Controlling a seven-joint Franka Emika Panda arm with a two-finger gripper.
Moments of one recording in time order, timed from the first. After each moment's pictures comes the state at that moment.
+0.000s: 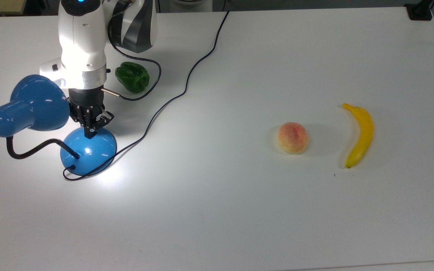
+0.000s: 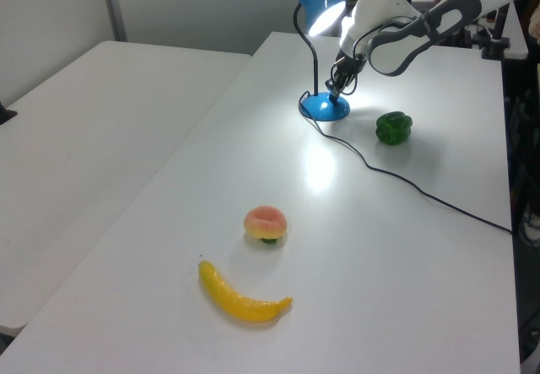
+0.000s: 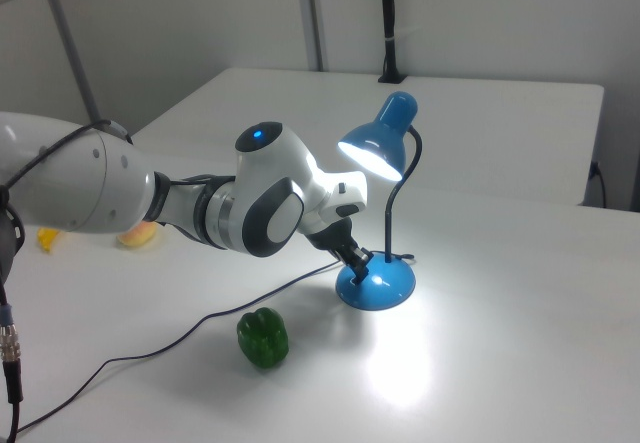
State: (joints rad) arm -0.18 0.46 -0.04 -1.81 -0.18 2.68 0.23
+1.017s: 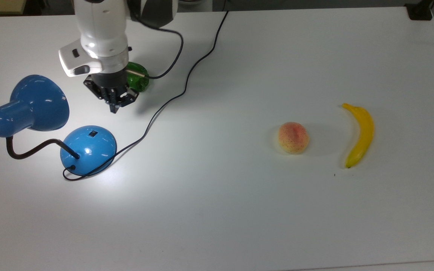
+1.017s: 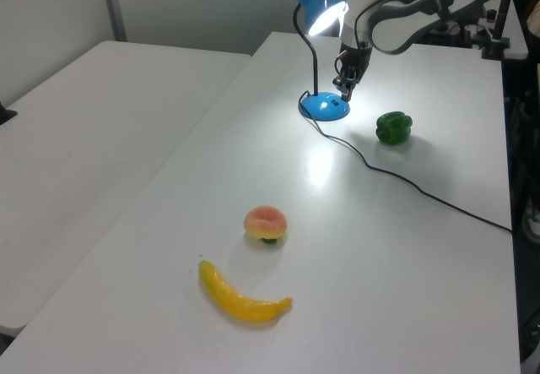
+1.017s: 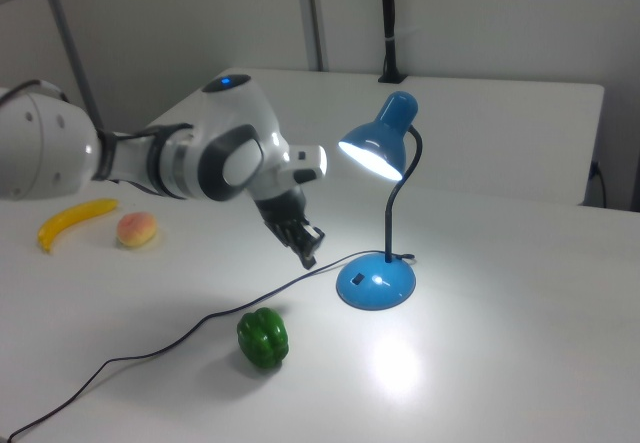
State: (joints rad) arm -0.12 0.32 0.00 -1.81 -0.18 2.30 0.23
